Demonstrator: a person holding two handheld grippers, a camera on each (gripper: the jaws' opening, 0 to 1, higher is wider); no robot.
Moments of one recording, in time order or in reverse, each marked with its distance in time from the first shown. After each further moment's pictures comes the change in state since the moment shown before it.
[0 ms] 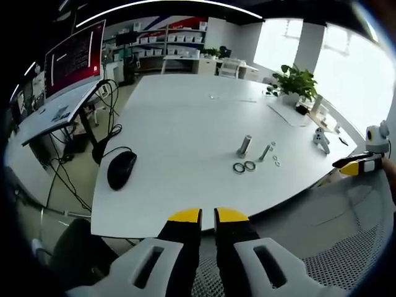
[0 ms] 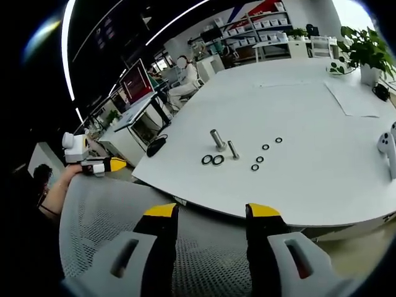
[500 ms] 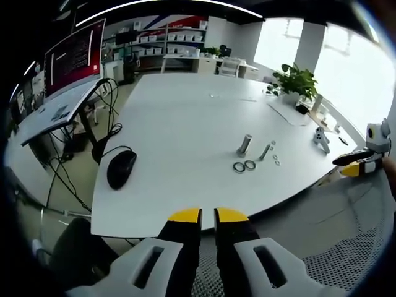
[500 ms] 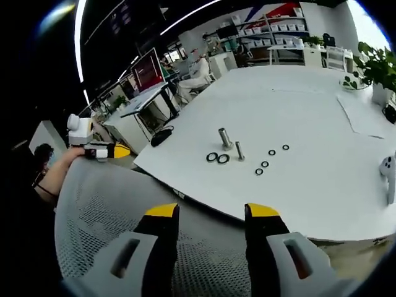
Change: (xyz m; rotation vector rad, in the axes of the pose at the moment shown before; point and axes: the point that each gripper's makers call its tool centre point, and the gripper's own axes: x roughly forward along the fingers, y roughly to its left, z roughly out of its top) left arm 0.001 0.001 -0.001 0.004 0.013 -0.002; right arm 0.000 0.012 0.001 -0.166 0.060 0.042
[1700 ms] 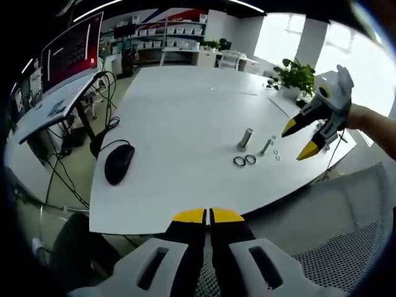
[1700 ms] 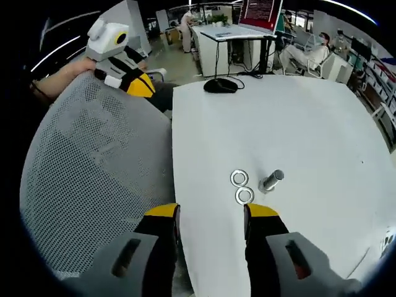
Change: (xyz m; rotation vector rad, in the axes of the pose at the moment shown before) left arm 0.006 0.002 -0.006 -0.011 0.054 -0.013; right arm 0.143 0.016 0.060 -0.815 0.443 0.307
